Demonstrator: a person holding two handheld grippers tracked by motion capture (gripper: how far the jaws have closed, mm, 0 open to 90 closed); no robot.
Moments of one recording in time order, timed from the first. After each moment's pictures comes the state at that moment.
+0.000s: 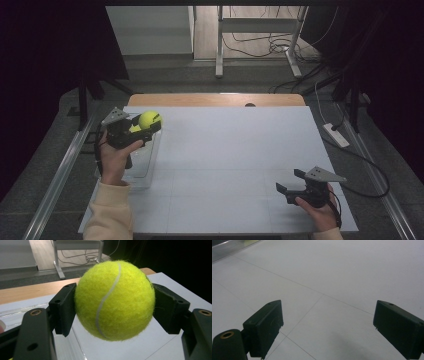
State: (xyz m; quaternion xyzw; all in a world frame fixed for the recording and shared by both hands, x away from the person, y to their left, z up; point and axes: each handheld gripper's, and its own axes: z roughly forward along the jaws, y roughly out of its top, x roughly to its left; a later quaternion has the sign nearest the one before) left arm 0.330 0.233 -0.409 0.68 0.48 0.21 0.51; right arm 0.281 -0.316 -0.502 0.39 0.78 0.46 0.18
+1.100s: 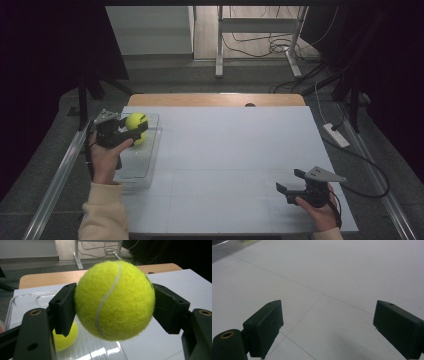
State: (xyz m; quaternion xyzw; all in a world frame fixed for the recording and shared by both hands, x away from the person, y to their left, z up) left arm 0.334 0.265 -0.423 0.66 0.54 0.23 0.47; right arm 0.281 -0.317 -0.502 0.40 0.78 0.46 0.18
